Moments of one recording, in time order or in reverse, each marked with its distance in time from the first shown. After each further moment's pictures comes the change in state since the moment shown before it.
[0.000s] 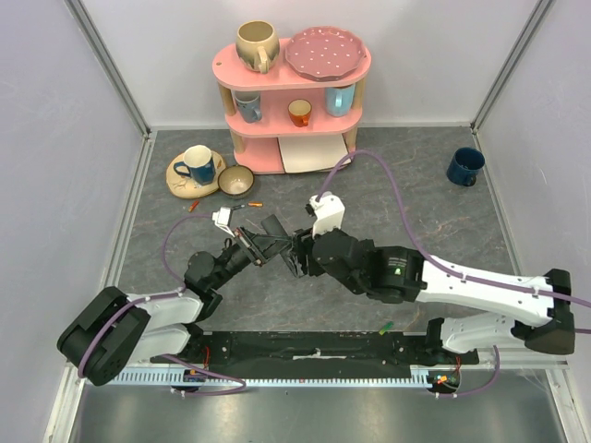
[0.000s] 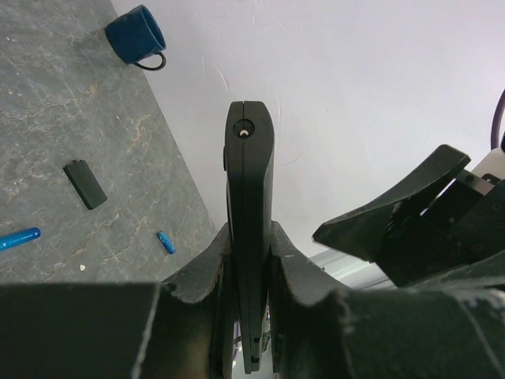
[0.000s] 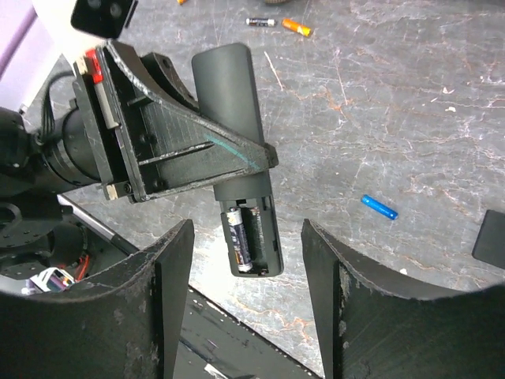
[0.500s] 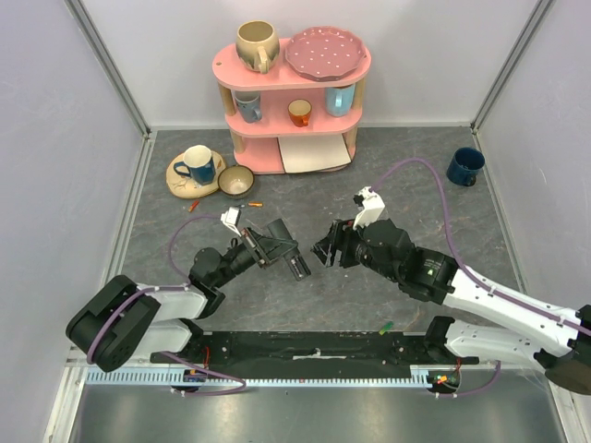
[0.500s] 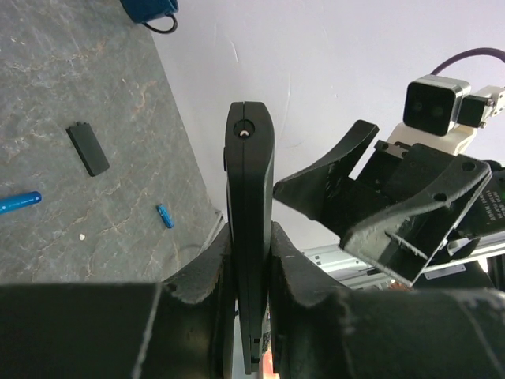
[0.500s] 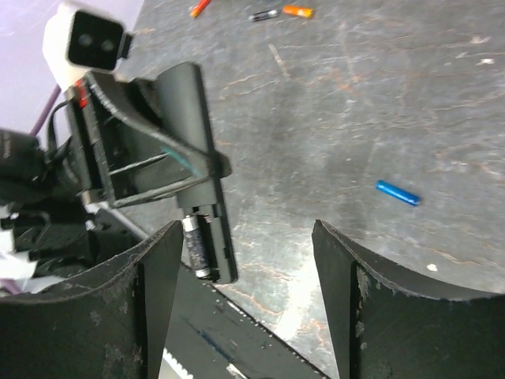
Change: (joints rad) left arm 0.000 0.079 0.008 0.000 0.049 -0.055; right arm -0.280 -0.283 -0.330 0.195 -0.309 0.101
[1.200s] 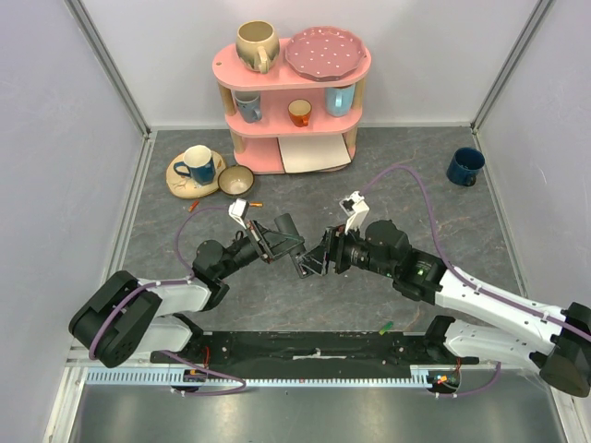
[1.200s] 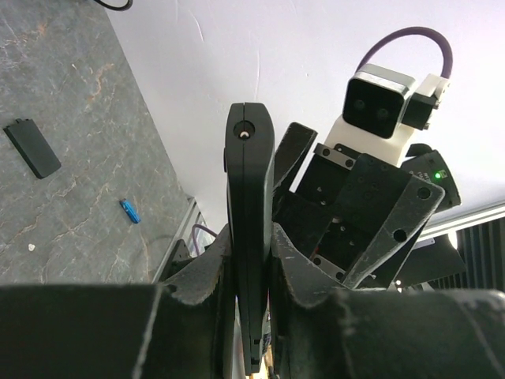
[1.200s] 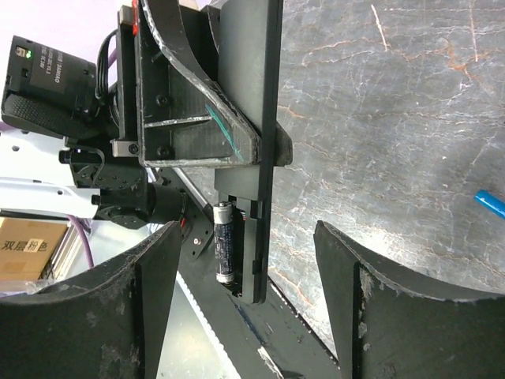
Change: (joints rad) left arm 0.000 0.041 0.092 0.001 0.095 -0.054; right arm -0.072 0.022 -0.135 0.267 -0.360 0.006
